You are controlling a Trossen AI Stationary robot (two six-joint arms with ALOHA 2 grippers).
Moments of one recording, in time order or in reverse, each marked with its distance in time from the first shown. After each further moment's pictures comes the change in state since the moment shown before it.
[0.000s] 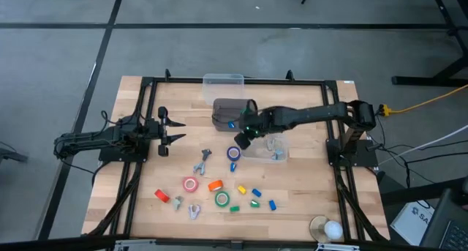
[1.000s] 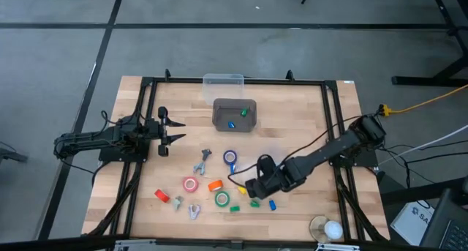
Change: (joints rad) left arm 0.000 0.000 0.000 0.000 0.000 0.000; right arm 0.529 -0.001 0.000 -0.121 -0.053 0.975
